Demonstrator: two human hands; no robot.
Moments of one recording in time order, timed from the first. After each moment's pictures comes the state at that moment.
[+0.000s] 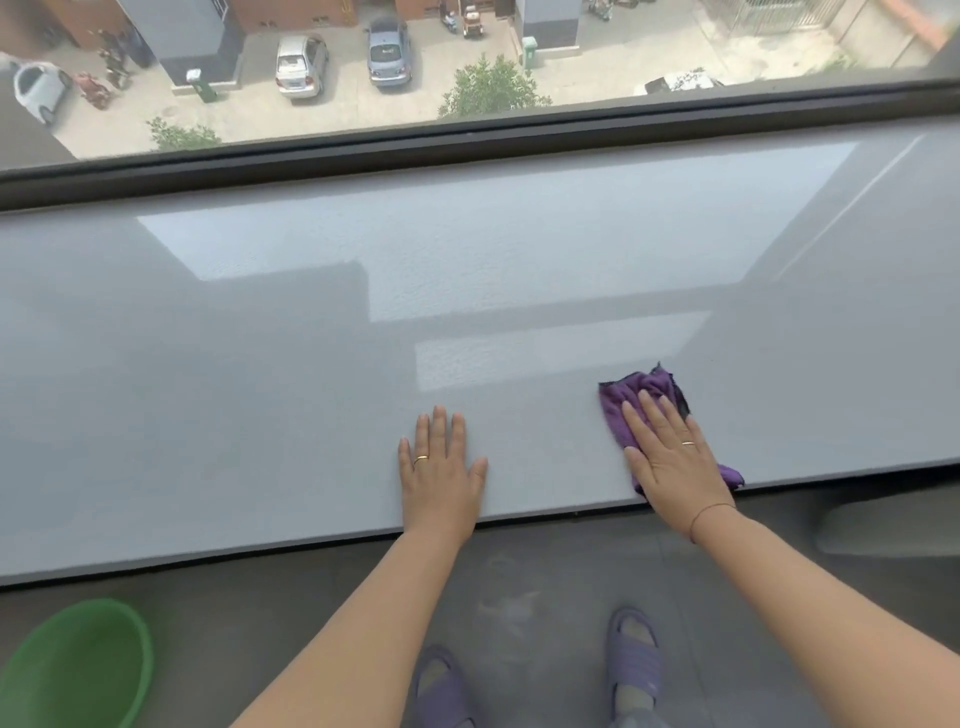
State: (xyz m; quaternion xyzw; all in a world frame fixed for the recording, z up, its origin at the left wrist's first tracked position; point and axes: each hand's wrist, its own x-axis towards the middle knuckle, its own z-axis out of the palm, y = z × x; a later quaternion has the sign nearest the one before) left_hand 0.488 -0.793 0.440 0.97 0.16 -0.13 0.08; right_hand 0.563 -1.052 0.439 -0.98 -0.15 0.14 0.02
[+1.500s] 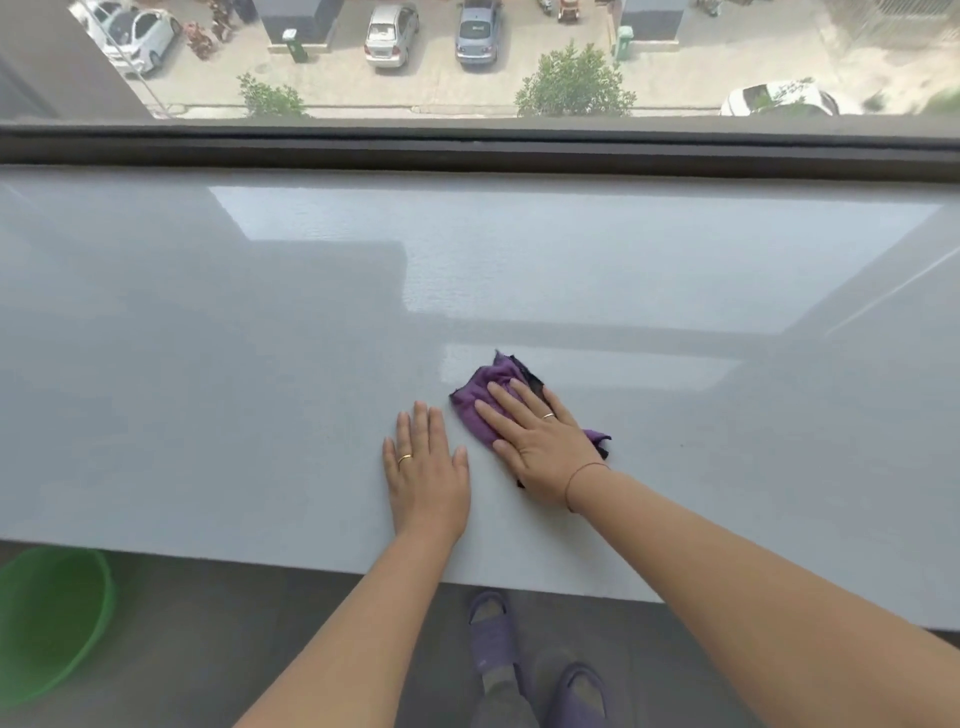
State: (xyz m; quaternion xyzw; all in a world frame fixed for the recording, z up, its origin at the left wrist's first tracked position) left_hand 0.571 -0.875 0.439 0.94 0.32 -0.08 0.11; right_hand 0.679 -0.998 0.435 -0.88 -0.43 0.16 0.06
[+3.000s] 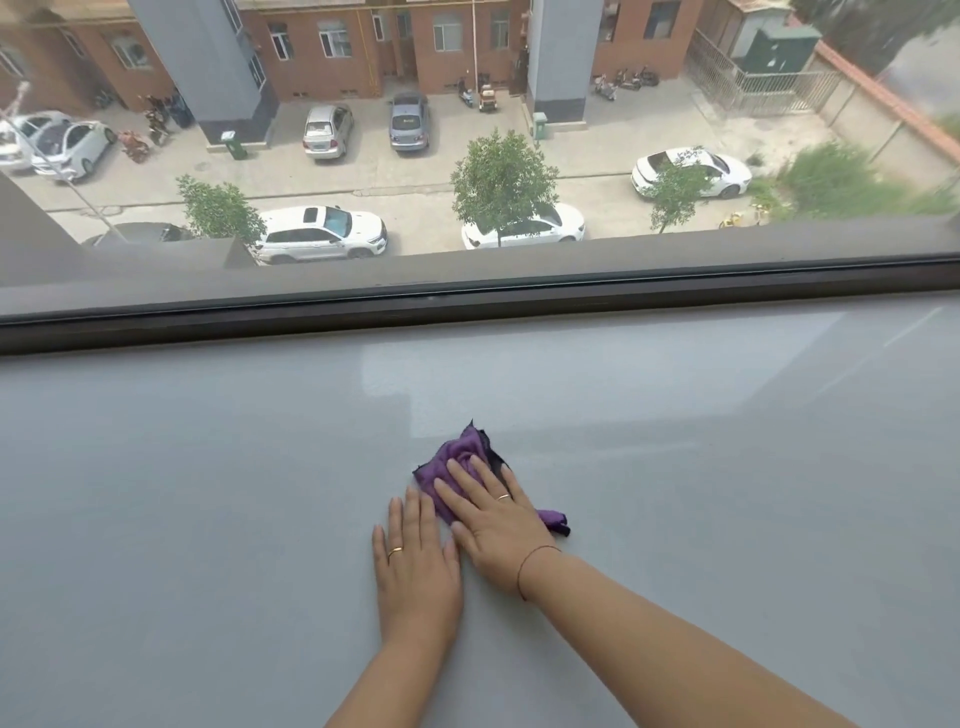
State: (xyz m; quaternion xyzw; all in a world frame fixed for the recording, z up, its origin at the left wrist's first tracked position) left_hand 0.704 -0.820 0.462 0.96 0.24 -0.06 0.11; right_hand 0.790 -0.907 0.437 -0.90 -0.39 0.18 0.08
